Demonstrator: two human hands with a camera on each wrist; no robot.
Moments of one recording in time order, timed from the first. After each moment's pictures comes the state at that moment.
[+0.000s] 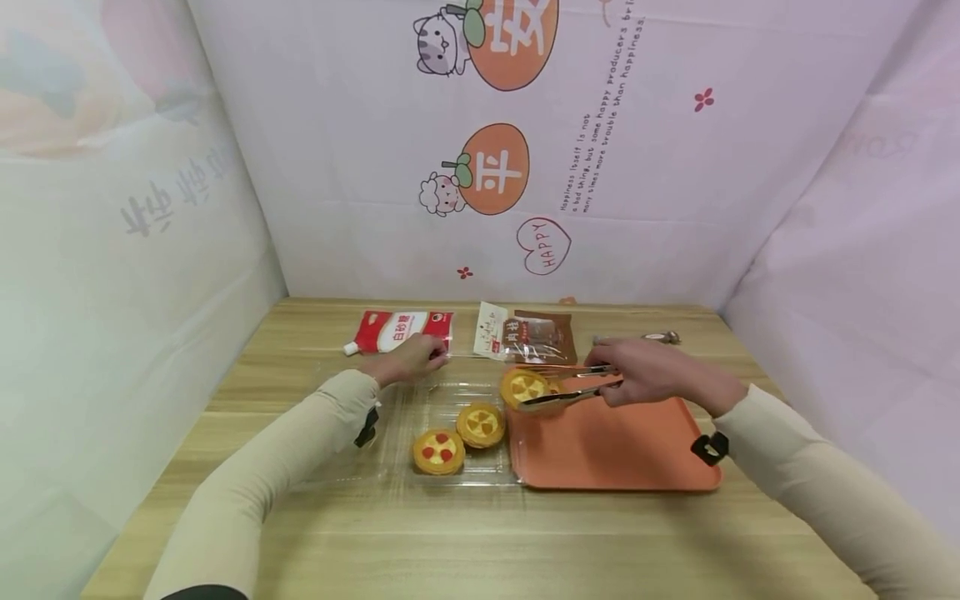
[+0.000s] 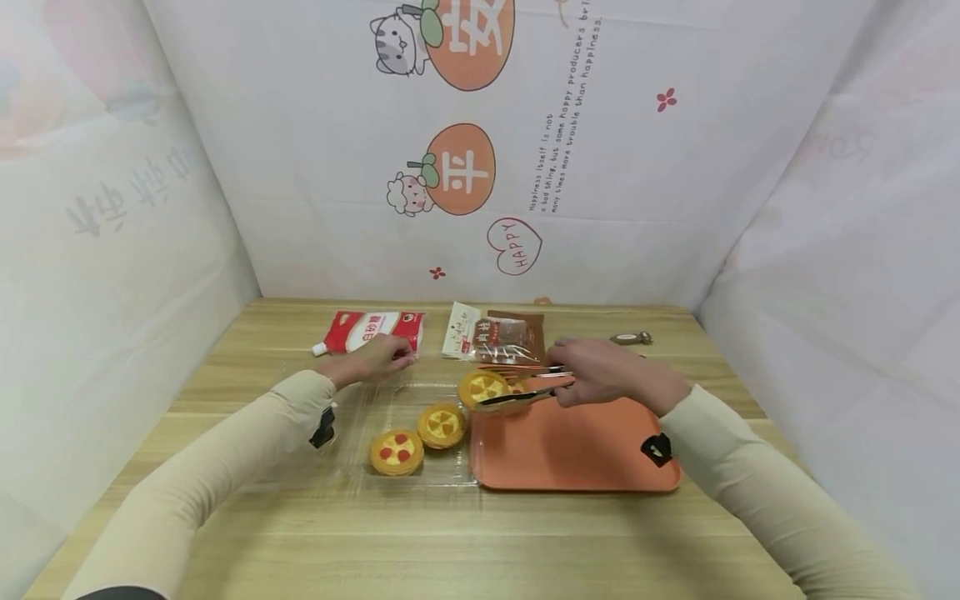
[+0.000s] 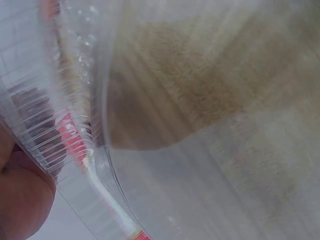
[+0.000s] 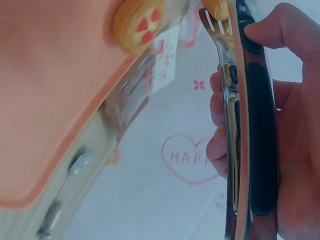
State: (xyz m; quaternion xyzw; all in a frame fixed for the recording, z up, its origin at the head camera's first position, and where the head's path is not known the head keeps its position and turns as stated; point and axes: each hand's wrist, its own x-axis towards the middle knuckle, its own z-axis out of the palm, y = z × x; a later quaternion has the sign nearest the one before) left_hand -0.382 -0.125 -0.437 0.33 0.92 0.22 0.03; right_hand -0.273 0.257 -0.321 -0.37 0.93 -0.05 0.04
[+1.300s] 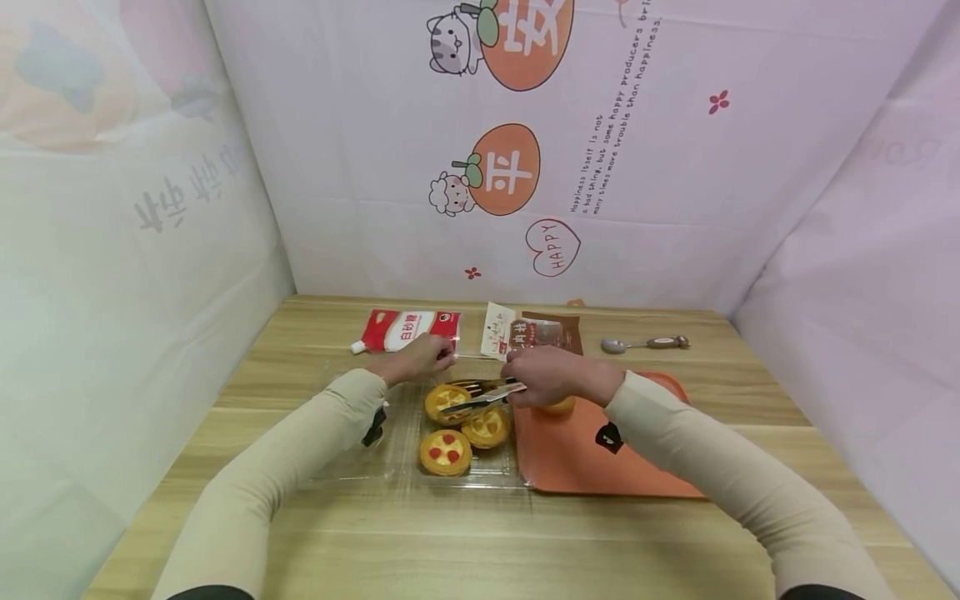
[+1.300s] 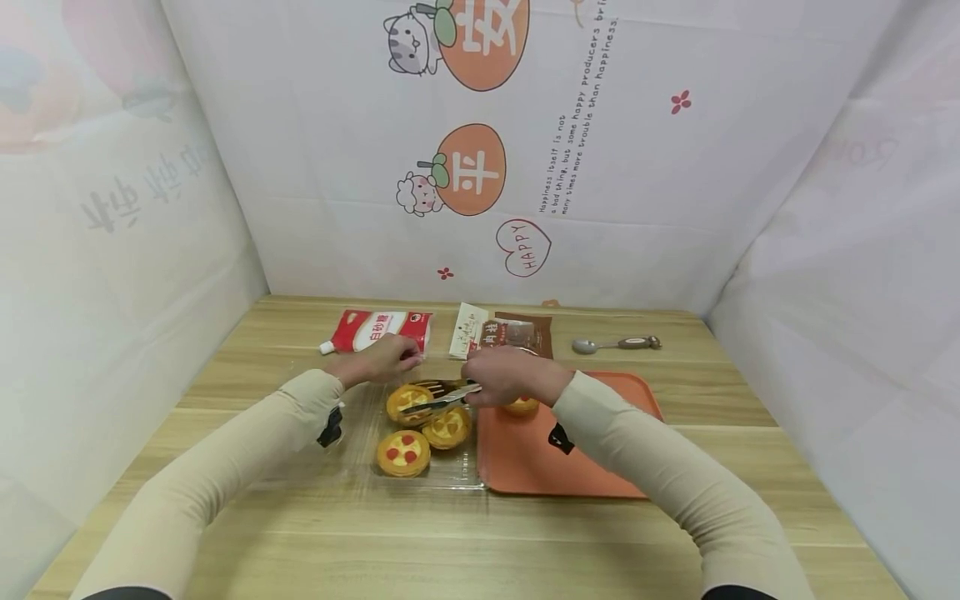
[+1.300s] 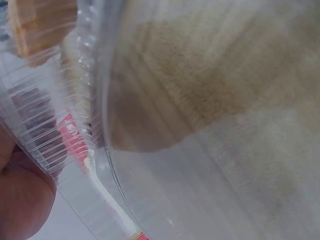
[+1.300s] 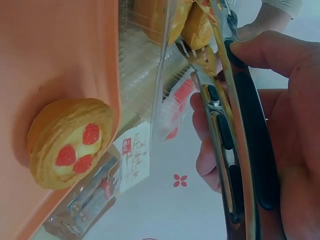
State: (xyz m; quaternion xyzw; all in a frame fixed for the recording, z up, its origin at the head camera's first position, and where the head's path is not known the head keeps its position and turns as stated) left_hand -0.385 -0.125 -0.441 0.36 0.90 0.23 -0.02; right_hand -0.305 0.130 -0.347 -0.44 0.89 0.05 0.11
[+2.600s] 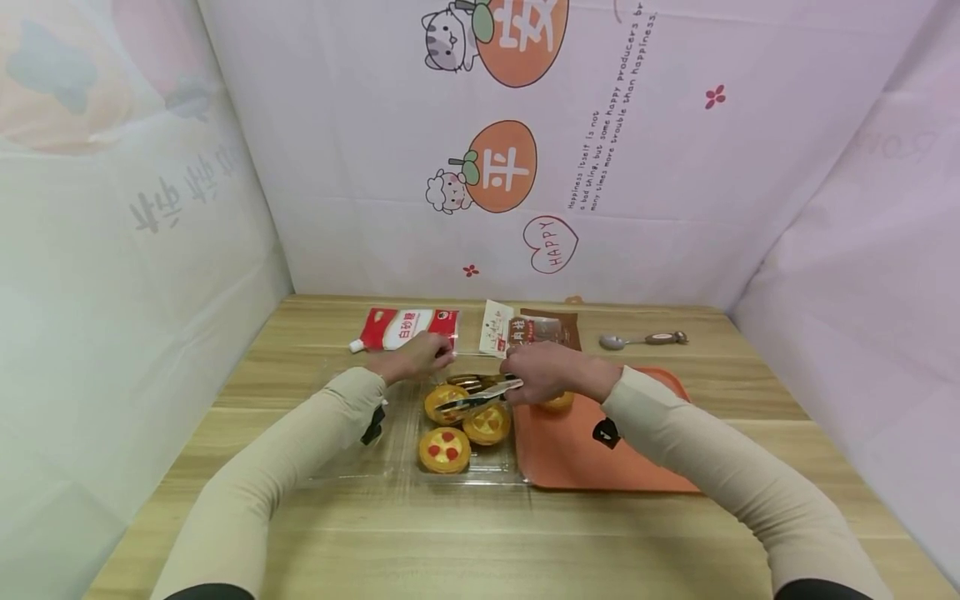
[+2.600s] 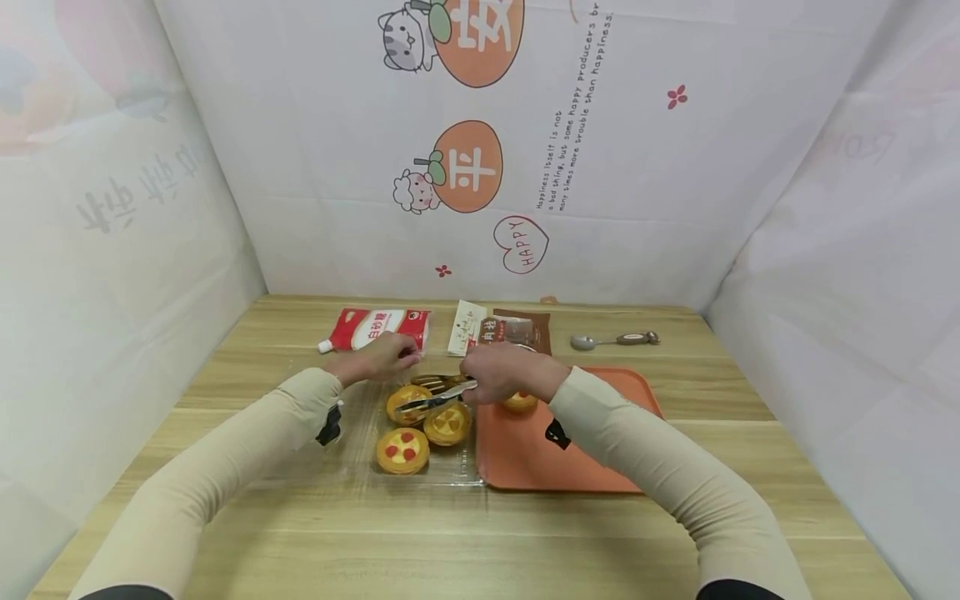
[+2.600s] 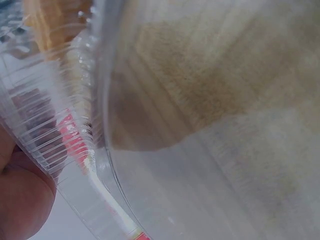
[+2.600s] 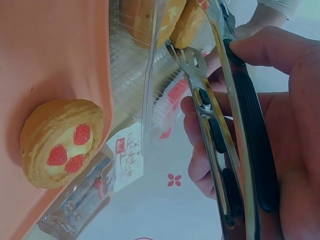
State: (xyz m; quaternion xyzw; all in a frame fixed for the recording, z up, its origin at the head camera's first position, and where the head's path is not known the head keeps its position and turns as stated) left_hand -0.380 -0.124 -0.435 0.34 0.91 0.22 0.01; right_hand -0.305 0.127 -0.345 -0.40 0.90 0.06 0.13
